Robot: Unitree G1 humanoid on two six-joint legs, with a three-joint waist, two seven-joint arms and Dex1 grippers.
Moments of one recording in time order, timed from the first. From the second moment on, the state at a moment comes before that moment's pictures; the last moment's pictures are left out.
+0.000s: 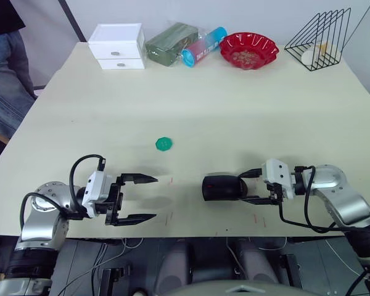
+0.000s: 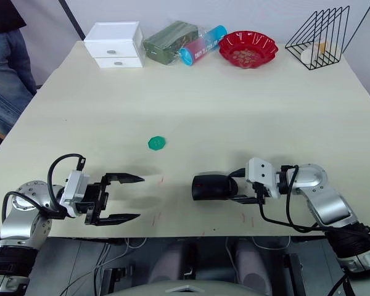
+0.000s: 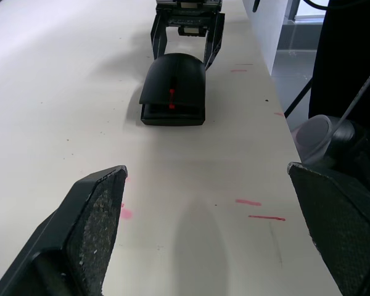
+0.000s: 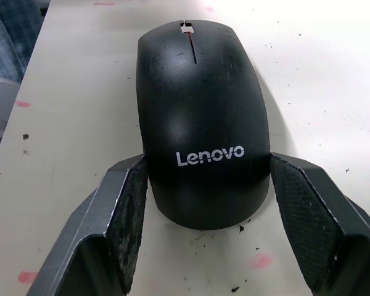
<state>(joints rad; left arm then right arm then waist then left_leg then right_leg) -0.04 0.81 0.11 0.09 -0.55 -0.17 -1.57 -0.26 -0.67 0.23 -0.16 0.22 0.20 1.17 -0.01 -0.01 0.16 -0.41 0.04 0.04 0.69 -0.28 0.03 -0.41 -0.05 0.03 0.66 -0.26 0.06</state>
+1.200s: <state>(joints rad) -0.05 0.81 0.11 0.10 -0.55 -0.18 -1.57 -0.34 -0.73 0.27 -0.30 0.19 0.41 1.15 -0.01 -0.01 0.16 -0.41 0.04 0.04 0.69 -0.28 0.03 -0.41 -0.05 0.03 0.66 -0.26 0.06</state>
